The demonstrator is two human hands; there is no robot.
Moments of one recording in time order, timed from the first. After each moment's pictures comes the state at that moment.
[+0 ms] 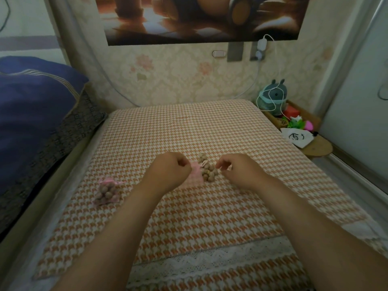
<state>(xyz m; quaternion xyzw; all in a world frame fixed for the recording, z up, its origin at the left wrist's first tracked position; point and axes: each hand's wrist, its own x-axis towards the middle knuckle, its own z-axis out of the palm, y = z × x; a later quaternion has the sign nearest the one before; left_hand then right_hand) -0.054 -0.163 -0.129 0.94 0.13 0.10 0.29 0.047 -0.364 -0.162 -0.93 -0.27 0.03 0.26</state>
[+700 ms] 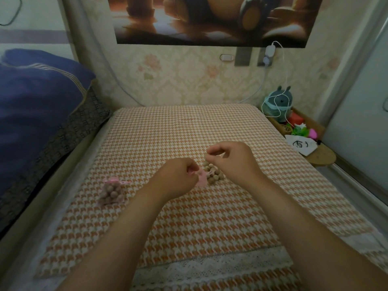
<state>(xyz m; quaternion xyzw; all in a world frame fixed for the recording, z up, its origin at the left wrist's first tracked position) -0.056 -0.151 -0.138 0.95 0.05 0.08 0.28 0.026 -0.320 -0.129 -0.84 -0.27 -0.06 0.47</state>
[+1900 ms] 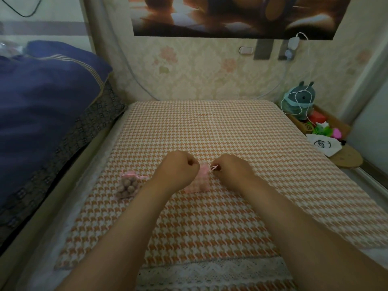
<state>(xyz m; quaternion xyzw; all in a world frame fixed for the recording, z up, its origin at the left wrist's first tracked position) -0.062 -0.122 -0.135 0.94 0.16 0.10 0.30 0.052 -0.266 -0.182 -0.94 -0.32 -0.01 0.10</state>
